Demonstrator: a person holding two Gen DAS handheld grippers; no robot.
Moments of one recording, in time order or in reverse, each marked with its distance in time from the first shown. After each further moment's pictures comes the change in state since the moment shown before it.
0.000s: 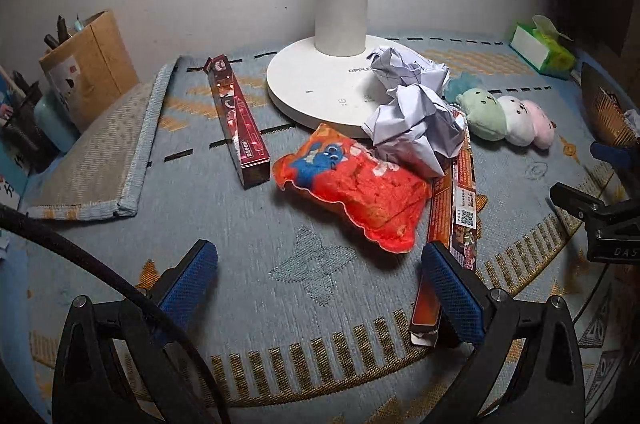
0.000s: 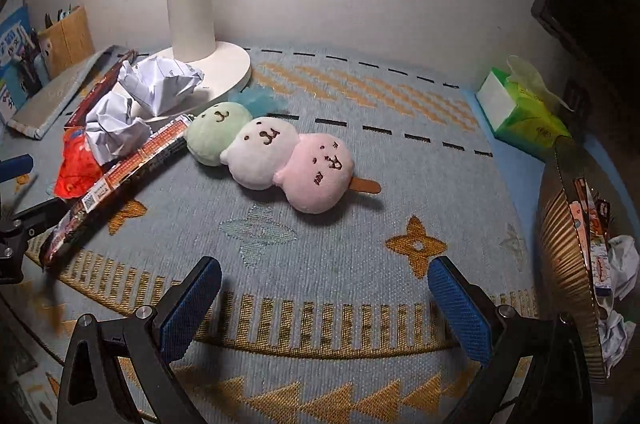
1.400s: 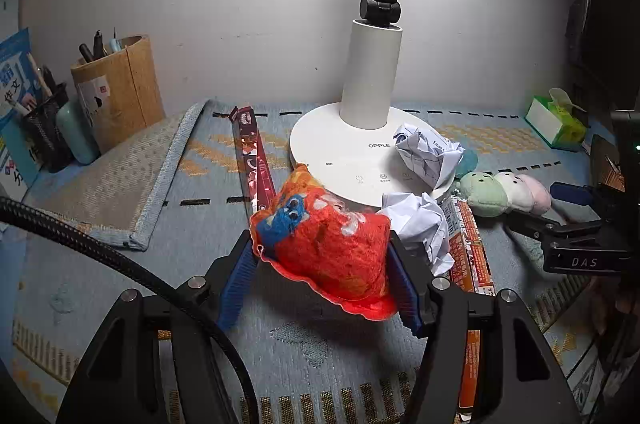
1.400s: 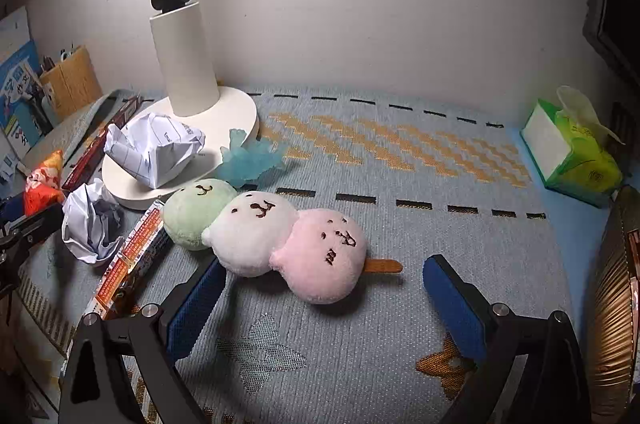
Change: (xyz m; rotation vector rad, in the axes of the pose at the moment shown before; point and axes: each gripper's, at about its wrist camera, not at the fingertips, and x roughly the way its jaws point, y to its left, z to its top) left arm -0.018 0.016 0.009 -0.142 -0.208 0.043; right arm 0.047 0.002 0.039 0.014 -0.057 0.161
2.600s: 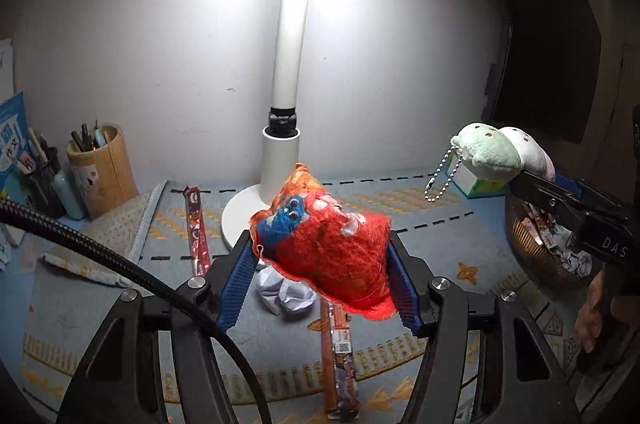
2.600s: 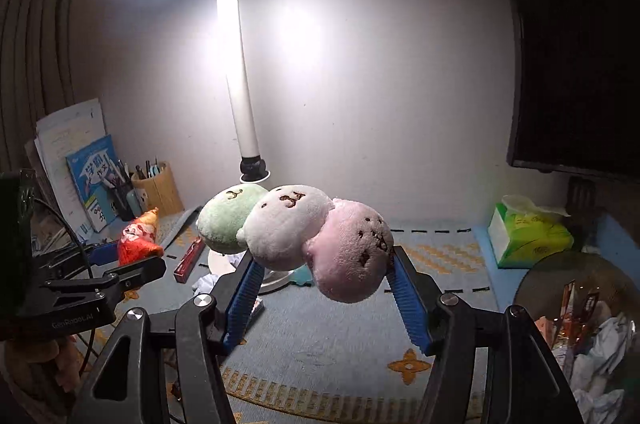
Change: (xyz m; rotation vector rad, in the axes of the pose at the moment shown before) left arm -0.107 -0.067 0.040 0.030 -0.194 -0.153; right arm -0.193 -0.038 -0.010 0.088 -0.465 0.099
